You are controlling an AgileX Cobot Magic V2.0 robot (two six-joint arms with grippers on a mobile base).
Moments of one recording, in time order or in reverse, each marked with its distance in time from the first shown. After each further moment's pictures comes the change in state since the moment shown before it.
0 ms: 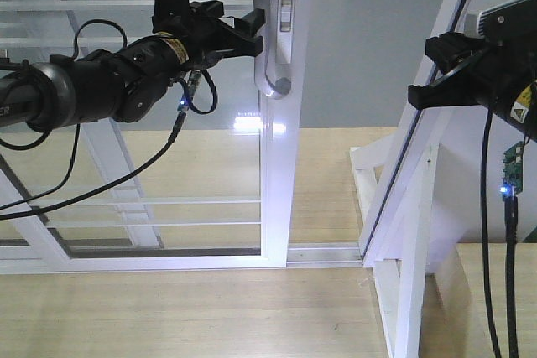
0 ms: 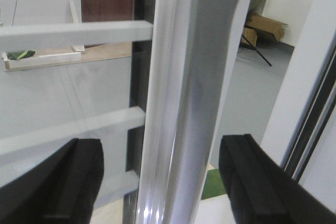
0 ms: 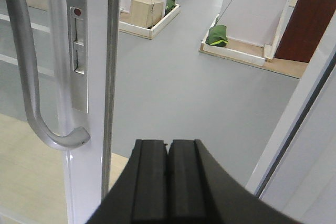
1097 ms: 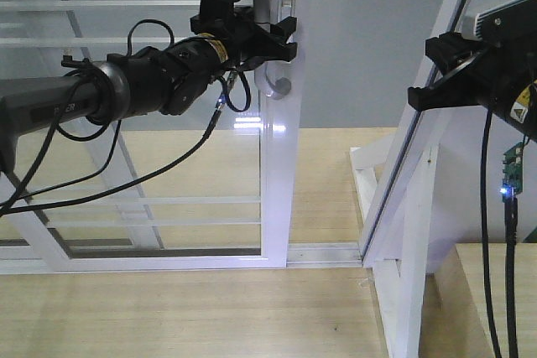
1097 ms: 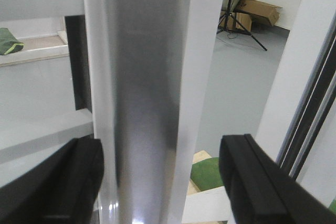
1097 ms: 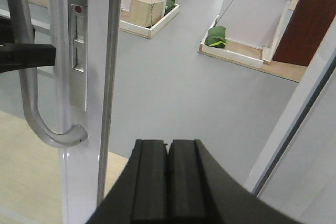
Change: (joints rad) left arm -0.062 0.146 -0.190 -0.030 0.095 0.049; right arm 0.000 0.000 0.000 0.000 0.000 -0.027
